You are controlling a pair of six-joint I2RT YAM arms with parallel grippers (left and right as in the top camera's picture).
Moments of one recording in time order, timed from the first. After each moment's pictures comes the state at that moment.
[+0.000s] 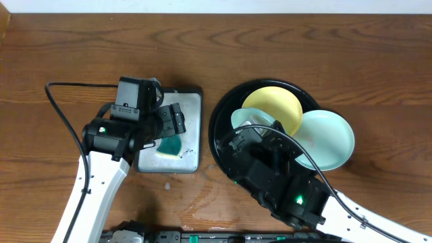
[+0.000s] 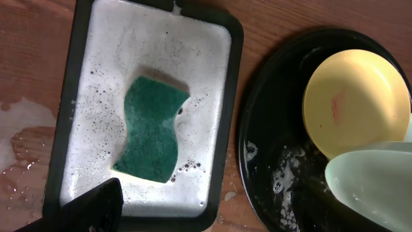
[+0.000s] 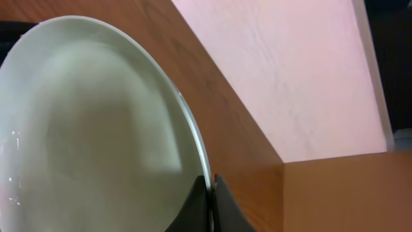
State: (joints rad) left arm -0.21 1.21 1.12 -0.96 0.12 -0.43; right arm 1.09 1.18 0.93 -0.65 1.06 -0.17
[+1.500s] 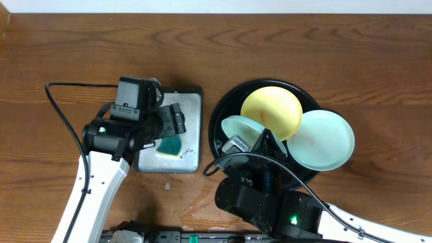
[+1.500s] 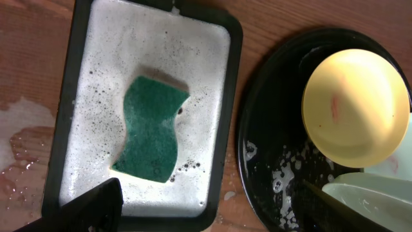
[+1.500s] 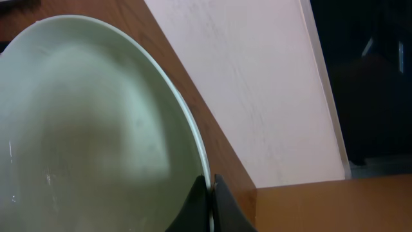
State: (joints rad) left arm -0.21 1.21 1.12 -0.96 0.13 -0.43; right arm 1.27 1.18 0.93 -0.64 1.21 -0.22
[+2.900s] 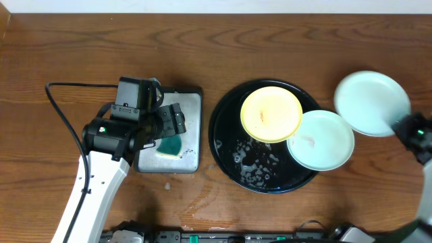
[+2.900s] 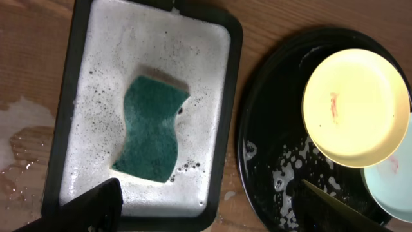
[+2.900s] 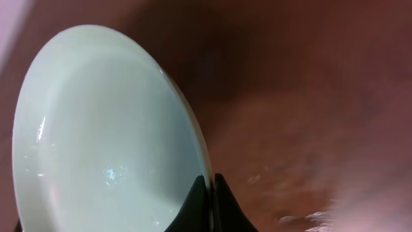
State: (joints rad) left arm -0.21 1.21 1.12 -0.96 0.13 -0.43; right arm -0.69 1.37 0.95 -0.58 -0.28 0.34
